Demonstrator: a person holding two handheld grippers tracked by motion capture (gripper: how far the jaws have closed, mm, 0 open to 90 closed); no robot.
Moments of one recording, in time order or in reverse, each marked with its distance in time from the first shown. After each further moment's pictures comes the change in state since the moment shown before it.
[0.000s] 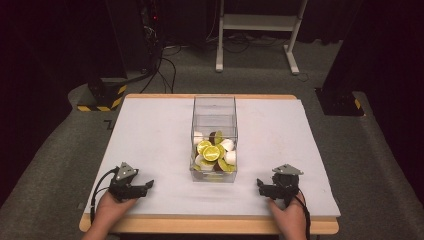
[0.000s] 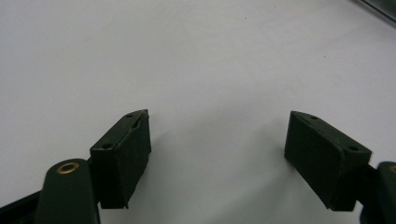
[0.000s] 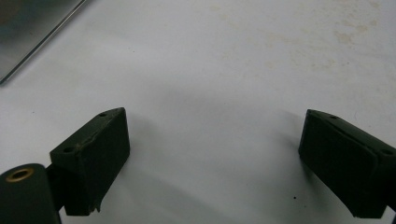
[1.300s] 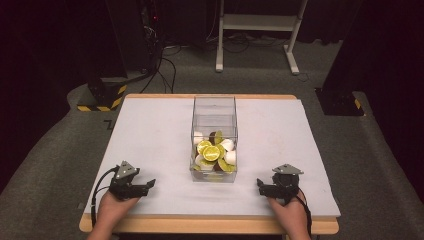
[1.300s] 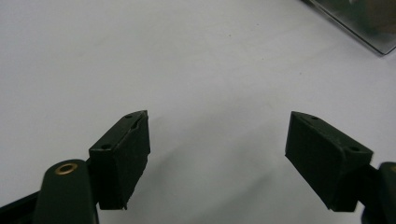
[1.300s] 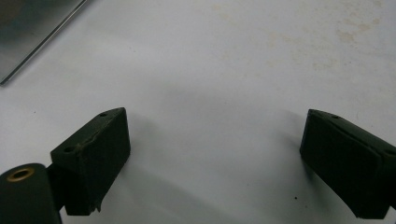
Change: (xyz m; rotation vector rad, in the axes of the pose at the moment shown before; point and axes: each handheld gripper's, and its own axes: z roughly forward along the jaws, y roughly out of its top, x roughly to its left) left arm -0.012 0.009 -0.004 -0.014 -0.019 -0.023; right arm -0.001 0.000 0.000 0.004 0.007 0.002
